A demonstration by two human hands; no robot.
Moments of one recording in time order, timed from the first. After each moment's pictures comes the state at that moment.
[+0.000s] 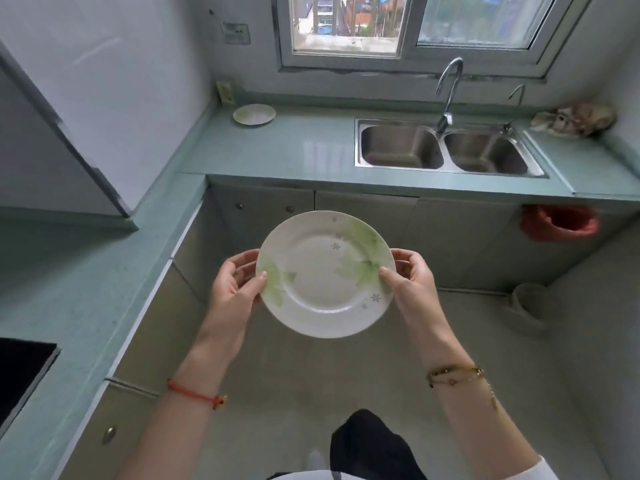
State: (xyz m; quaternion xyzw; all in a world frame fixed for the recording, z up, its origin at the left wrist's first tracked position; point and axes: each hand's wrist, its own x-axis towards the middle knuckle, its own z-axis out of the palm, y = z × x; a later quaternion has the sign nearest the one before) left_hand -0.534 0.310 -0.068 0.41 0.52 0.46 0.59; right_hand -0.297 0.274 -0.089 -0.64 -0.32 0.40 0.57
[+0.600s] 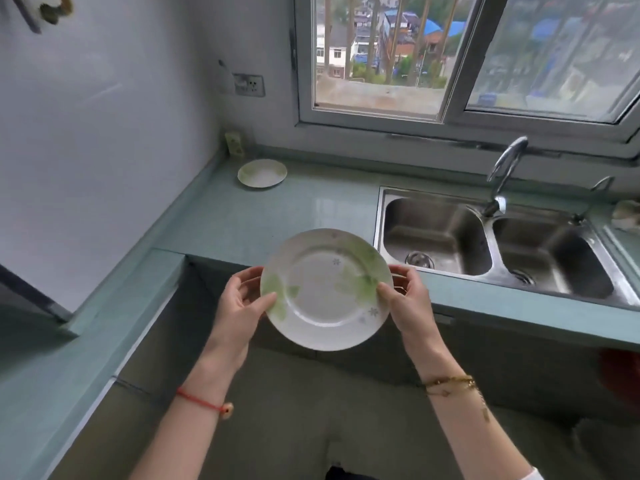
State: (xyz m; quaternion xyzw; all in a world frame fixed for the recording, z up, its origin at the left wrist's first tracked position) left_hand -0.414 0.655 -0.086 0.39 0.55 0.49 0.55; right_hand -0.175 0.644 -0.088 -0.62 -0.35 0.46 0.53
